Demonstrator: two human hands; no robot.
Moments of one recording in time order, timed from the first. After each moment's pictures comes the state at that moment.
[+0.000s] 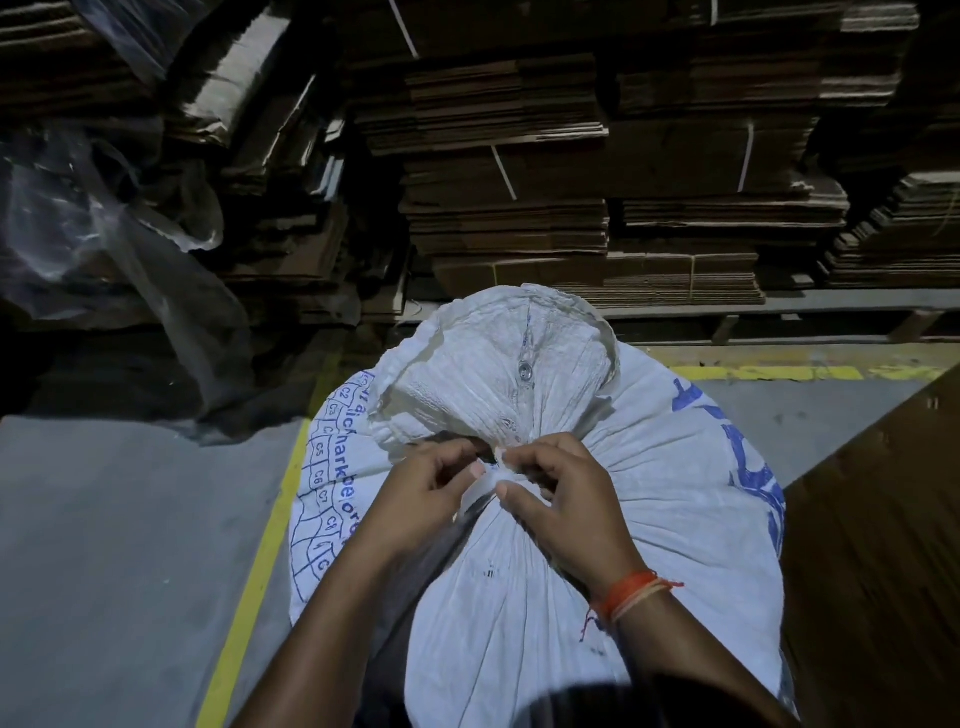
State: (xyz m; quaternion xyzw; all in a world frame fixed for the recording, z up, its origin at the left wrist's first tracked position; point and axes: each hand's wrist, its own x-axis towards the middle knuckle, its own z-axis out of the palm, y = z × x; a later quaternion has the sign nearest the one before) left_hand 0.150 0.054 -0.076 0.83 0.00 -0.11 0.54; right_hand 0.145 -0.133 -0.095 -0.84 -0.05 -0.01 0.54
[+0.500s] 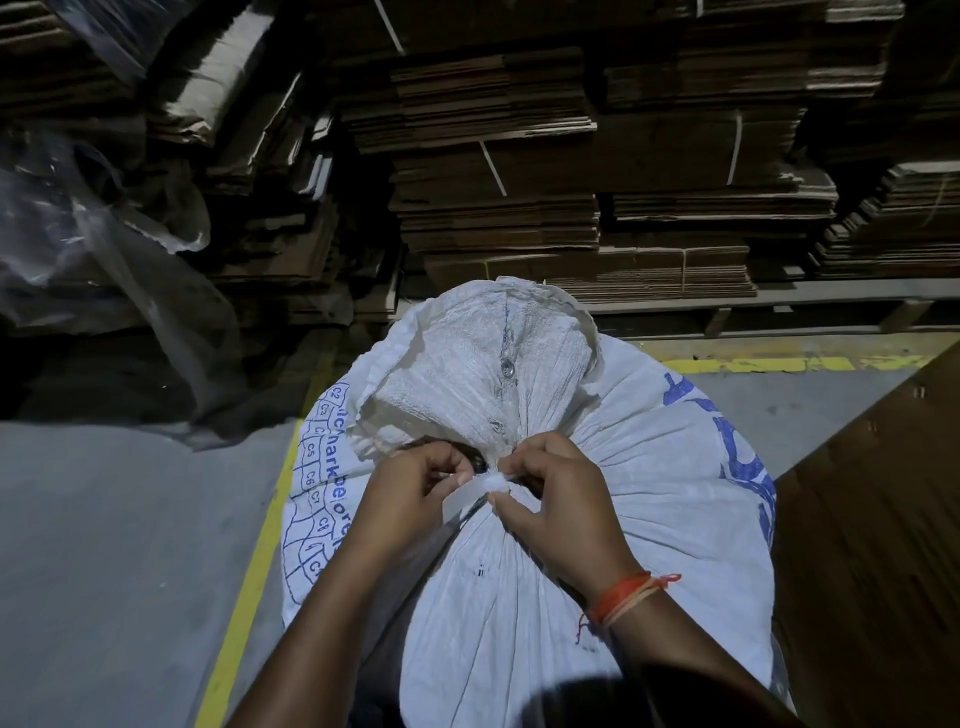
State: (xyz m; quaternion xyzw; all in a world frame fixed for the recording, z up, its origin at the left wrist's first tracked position) left_hand 0.151 0.058 -0.083 0.90 -0.03 -0.05 0.43; right_hand 0.141 -0.135 -0.099 -0.87 -0.09 -0.04 0.49
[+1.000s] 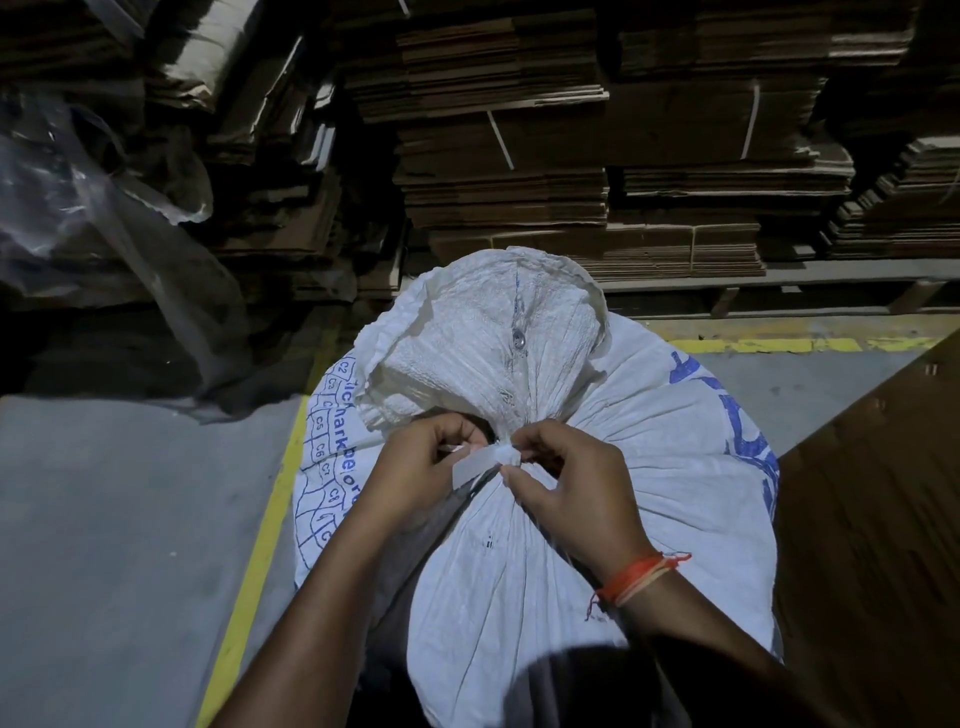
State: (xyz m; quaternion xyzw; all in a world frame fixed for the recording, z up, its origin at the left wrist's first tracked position) left_hand 0.154 0.061 -0.089 0.86 -0.04 -0.09 0.50; right_hand 0.129 -0.139 -0.096 -0.87 -0.08 -0.07 0.49
